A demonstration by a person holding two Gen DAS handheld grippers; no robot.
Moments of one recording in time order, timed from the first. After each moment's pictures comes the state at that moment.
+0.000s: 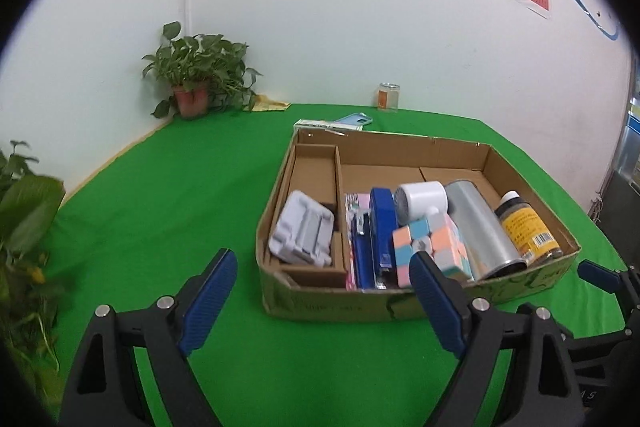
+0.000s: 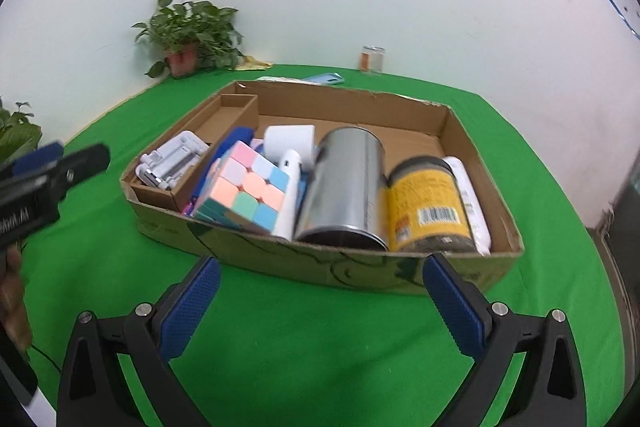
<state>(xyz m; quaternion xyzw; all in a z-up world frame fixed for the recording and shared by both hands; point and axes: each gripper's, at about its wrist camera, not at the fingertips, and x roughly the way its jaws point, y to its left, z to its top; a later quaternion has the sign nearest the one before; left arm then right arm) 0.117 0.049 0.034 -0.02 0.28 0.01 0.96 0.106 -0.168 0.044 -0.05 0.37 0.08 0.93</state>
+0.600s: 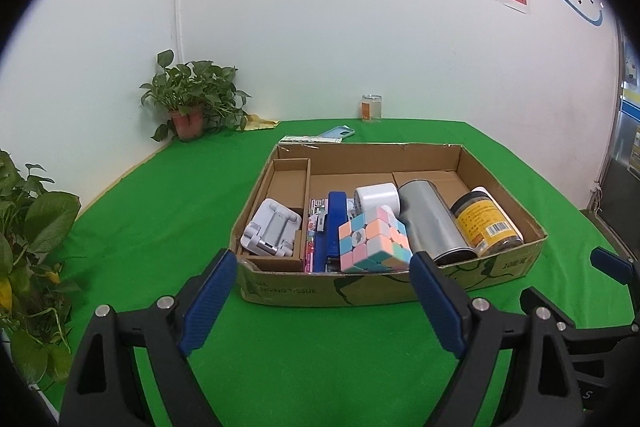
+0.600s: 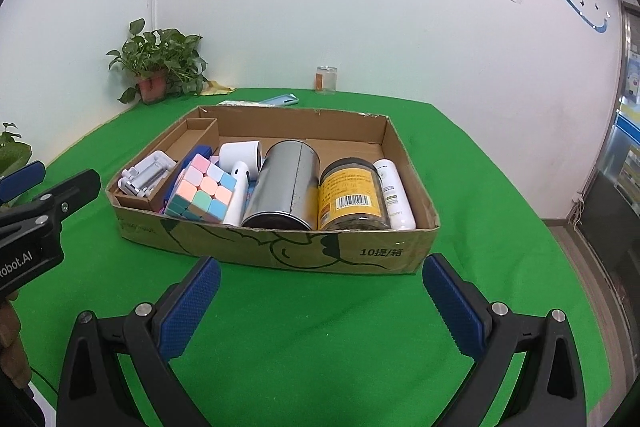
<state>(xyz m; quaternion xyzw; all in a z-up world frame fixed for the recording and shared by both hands) 0.069 -0.009 0.058 0.01 0.25 0.01 0.97 0.046 -0.211 0.071 -0.04 0.33 0.02 0.94</state>
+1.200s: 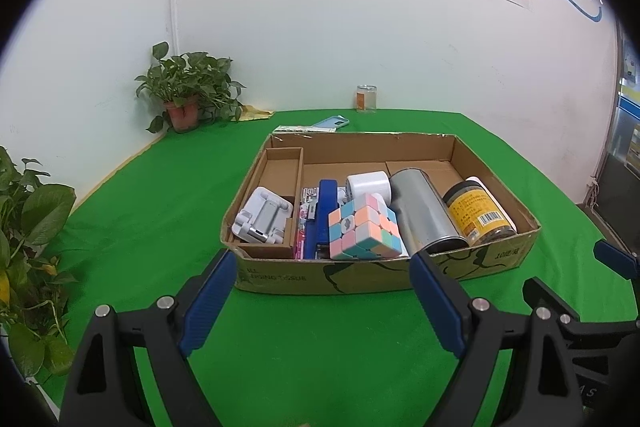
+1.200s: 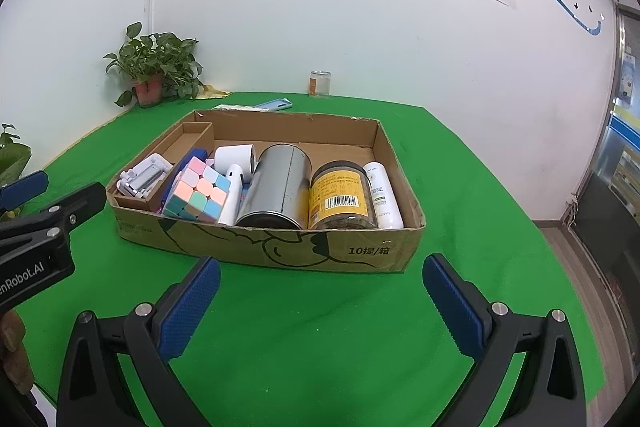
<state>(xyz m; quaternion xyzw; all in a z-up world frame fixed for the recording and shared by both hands) 0.069 -0.016 0.054 0.01 0.27 0.00 0.96 0.032 -0.216 0.079 -0.04 0.32 0.01 0.95</state>
